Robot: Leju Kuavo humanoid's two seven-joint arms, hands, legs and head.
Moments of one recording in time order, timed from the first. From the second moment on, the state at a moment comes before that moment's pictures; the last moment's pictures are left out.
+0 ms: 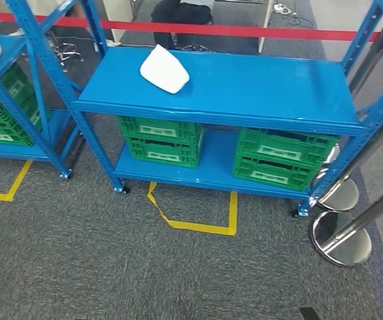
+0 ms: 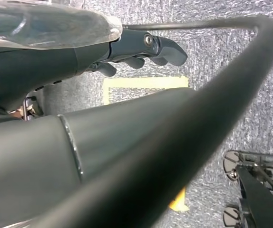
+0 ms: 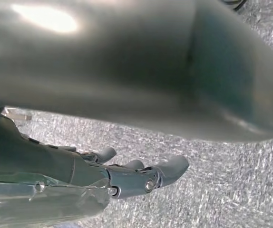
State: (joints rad) left arm -0.11 0.16 -0.93 -0.19 0.75 0.09 0.16; right arm -0.07 -0.11 0.27 -0.19 -0.18 -0.07 0.02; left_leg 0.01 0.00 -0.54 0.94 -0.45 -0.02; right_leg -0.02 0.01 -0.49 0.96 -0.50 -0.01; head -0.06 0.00
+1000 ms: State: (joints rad) left arm -0.11 0.16 -0.94 -0.19 0.75 0.09 0.16; right arm -0.07 -0.11 0.27 -0.19 -0.21 -0.07 0.00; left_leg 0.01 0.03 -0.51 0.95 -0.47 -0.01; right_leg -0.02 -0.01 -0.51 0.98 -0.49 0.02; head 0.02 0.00
